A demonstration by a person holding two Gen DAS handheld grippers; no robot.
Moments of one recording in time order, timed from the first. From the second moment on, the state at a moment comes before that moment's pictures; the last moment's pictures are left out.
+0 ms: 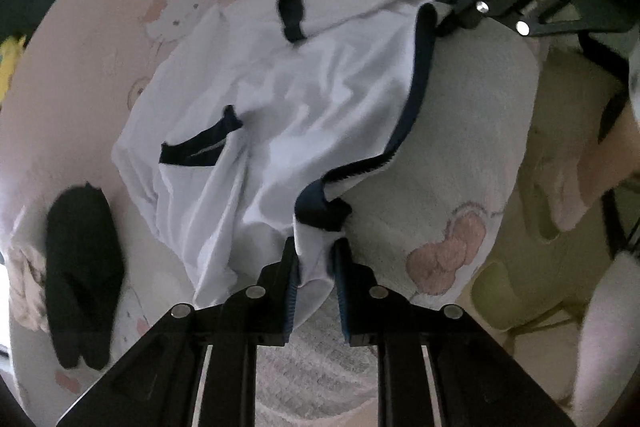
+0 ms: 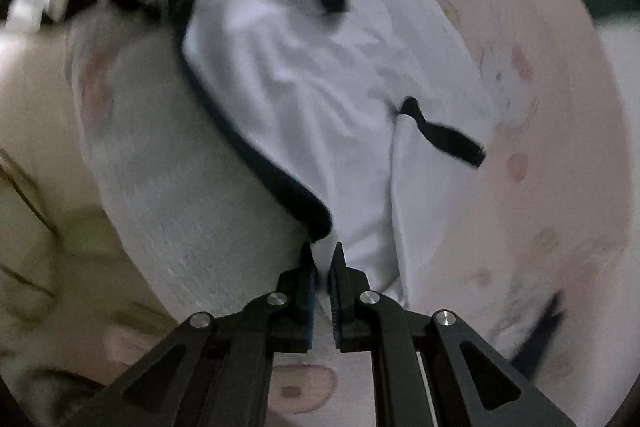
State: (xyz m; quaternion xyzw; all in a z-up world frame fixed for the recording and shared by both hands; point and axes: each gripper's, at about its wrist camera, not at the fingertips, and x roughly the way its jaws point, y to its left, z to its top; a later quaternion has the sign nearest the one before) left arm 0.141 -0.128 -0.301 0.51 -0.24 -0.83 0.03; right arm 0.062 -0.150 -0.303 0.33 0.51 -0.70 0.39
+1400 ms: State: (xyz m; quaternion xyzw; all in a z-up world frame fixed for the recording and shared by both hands) left arm 0.060 -0.299 -0.260 0.54 0.14 -0.83 0.06; right arm -0.069 -0.129 -0.275 0.48 0.19 -0.76 0.39
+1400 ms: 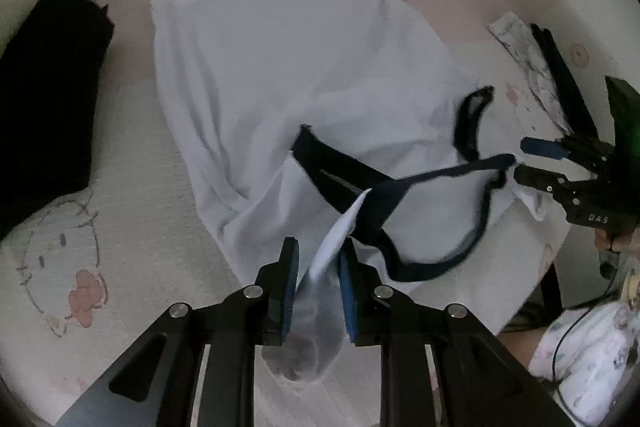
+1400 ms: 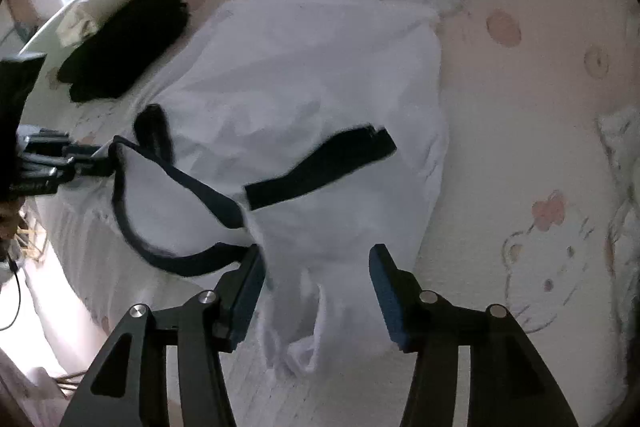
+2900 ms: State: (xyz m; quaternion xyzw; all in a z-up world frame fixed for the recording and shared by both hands) left arm 0.105 -0.257 -0.286 0.55 0.01 -0.82 0.17; right arm 0.060 -0.128 -0.331 0.15 0.55 -0.78 0.26
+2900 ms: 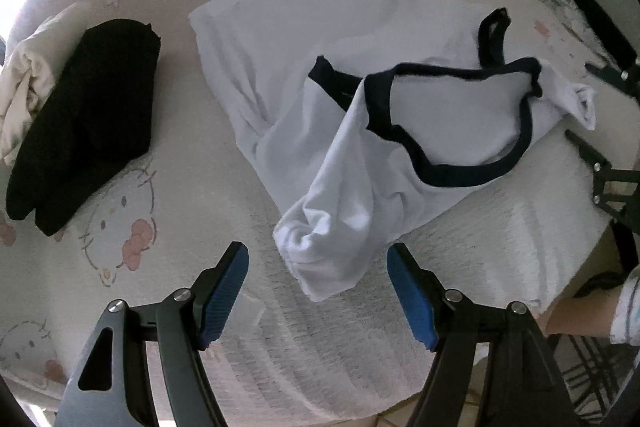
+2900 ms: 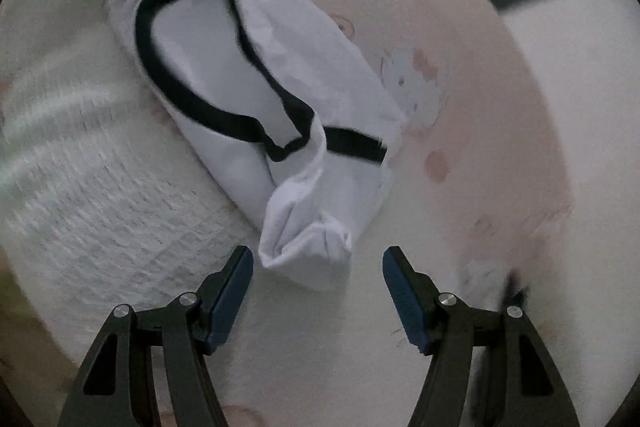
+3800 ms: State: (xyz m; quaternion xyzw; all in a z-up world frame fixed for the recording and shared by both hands) left arm 0.107 -0.298 -0.284 0.53 0.08 -0.83 0.16; right arm -0.063 -0.067 -0.285 0.43 0.12 -0.81 0.39
